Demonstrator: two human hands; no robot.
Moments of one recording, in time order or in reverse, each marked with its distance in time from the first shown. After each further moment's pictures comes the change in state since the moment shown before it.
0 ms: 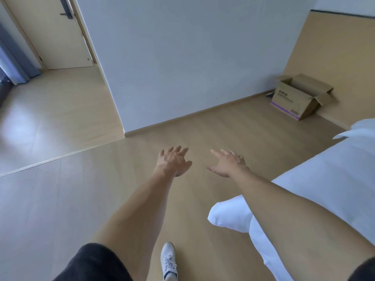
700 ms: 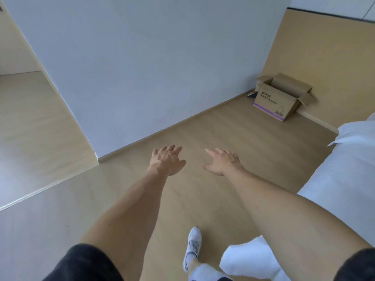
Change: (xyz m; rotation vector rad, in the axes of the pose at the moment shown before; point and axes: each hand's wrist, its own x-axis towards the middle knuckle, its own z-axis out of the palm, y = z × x) left_hand 0.306 -0.103 -0.083 0.016 -0.034 0.160; right_hand 0.277 -0.063 -0.091 0.032 -0.018 0.165
